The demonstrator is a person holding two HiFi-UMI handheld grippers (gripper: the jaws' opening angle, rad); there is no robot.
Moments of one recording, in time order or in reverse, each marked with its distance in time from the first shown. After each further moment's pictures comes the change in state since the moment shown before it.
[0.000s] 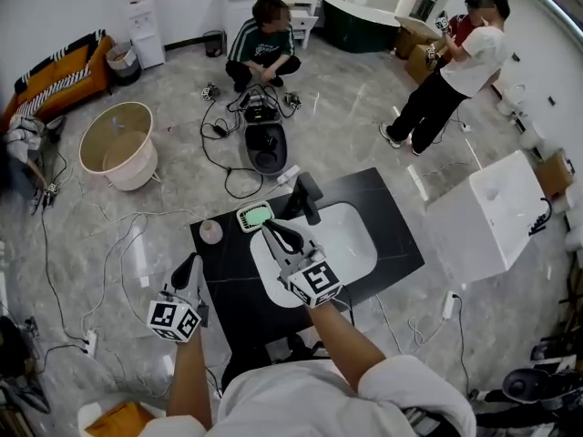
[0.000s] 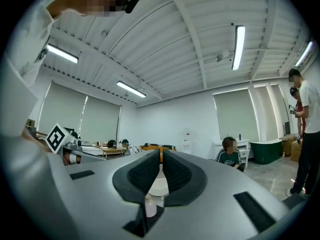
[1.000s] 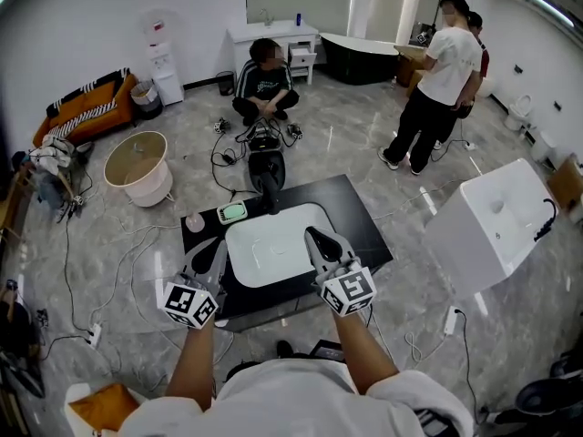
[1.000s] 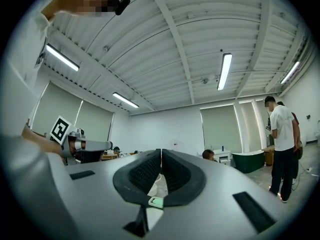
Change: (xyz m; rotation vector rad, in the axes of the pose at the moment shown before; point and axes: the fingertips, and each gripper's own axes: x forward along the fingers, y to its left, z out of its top) left arm -0.034 -0.298 0.062 0.214 -0.164 -0.139; right arm -0.308 -0.051 0.088 -0.042 -0.110 -0.127
